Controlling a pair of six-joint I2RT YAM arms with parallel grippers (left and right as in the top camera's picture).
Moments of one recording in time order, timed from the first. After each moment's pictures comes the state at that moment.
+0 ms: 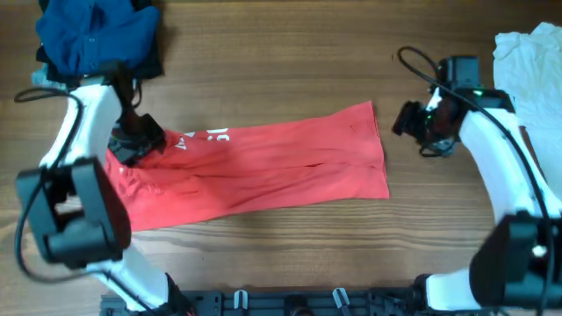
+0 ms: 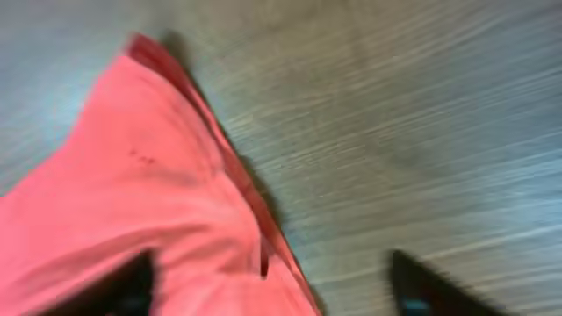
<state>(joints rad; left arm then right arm) 0.17 1.89 1.39 -1.18 -0.01 -0.52 -0.06 1.61 1.21 -0.92 -0.10 0.37</state>
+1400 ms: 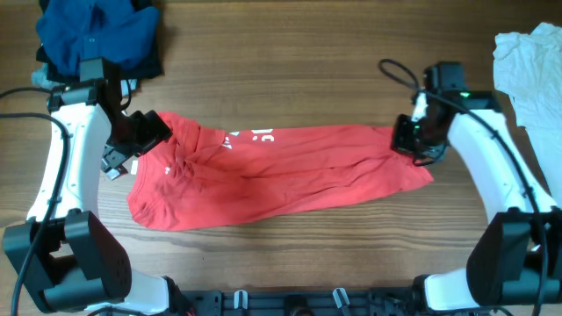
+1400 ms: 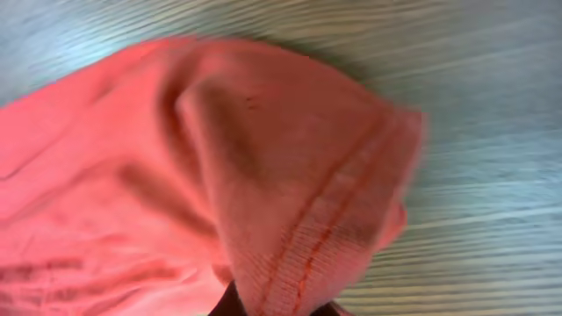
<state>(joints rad) 0.17 1.67 1.34 -1.19 0.02 -0.52 0.04 1.64 1.19 -0.99 -0.11 0.29</state>
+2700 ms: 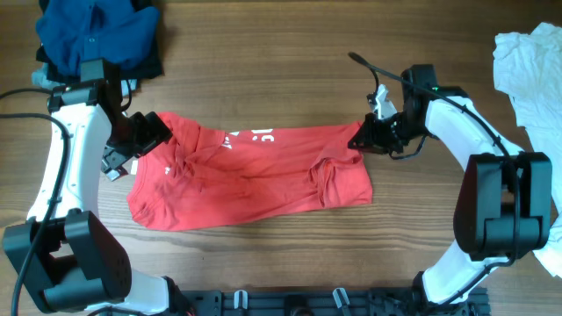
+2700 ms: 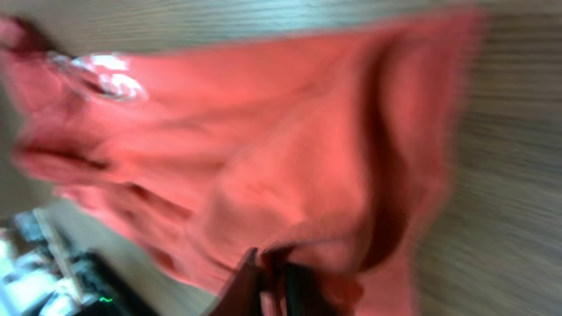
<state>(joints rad) 0.17 1.67 1.33 -1.20 0.02 -0.52 0.04 1.88 1.20 -0.80 -0.69 0.08</state>
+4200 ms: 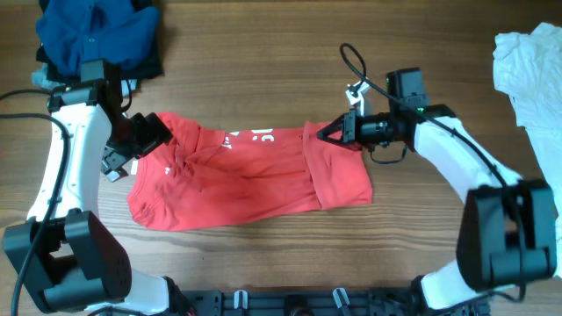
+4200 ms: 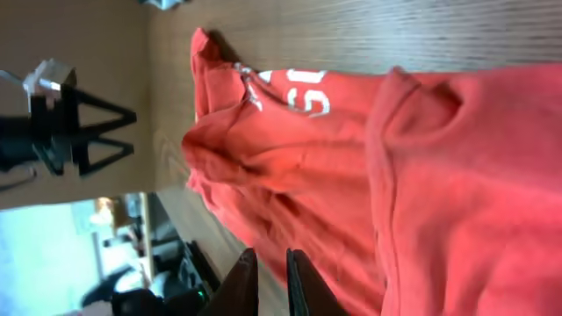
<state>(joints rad) 0.17 1.67 1.33 -1.21 0.02 -0.52 0.14 1.72 1.05 -0.50 -0.92 0.29</state>
